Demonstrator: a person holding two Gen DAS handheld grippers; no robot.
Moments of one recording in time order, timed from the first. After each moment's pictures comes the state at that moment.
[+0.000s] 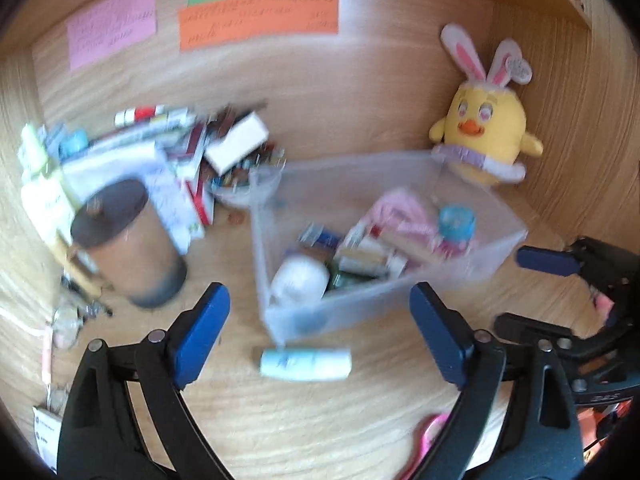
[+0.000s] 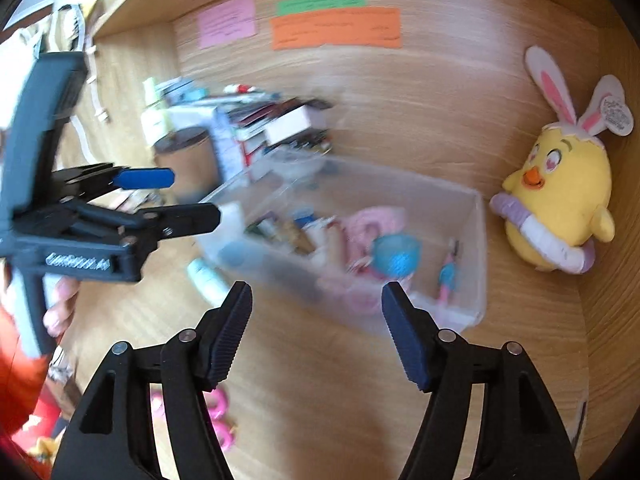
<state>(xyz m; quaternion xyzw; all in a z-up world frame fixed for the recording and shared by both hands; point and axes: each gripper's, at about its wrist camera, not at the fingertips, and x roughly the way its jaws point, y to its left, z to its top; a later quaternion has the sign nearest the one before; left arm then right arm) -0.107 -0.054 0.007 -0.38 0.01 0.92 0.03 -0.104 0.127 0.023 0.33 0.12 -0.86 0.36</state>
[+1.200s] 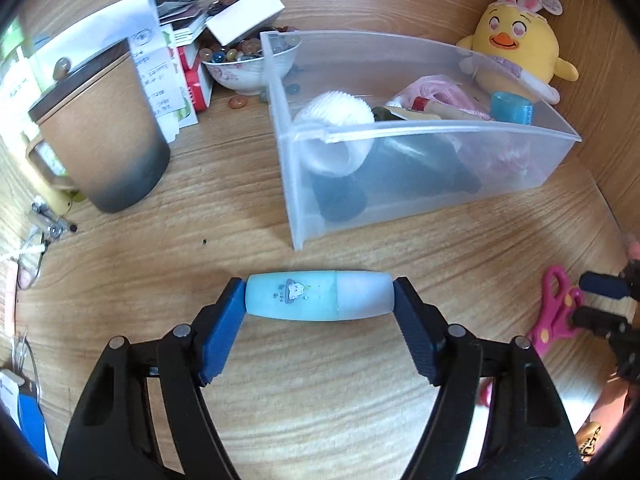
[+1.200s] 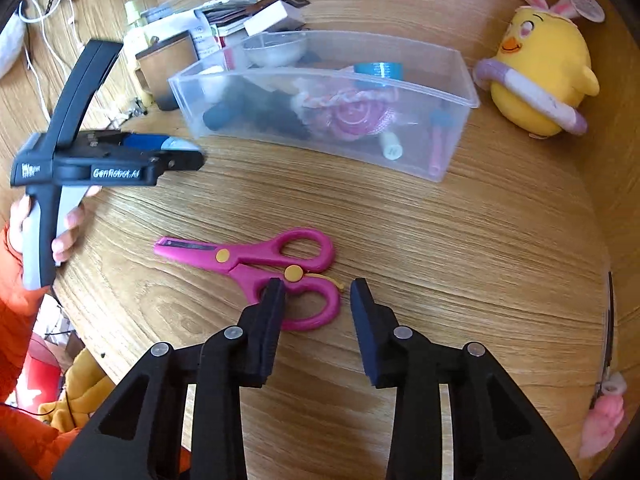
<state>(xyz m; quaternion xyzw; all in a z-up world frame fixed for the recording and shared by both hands) -0.095 -0.073 -0.072 -0.47 0.00 0.88 0.03 -0.075 0.168 -0.034 0.44 0.12 -0.83 0.32</state>
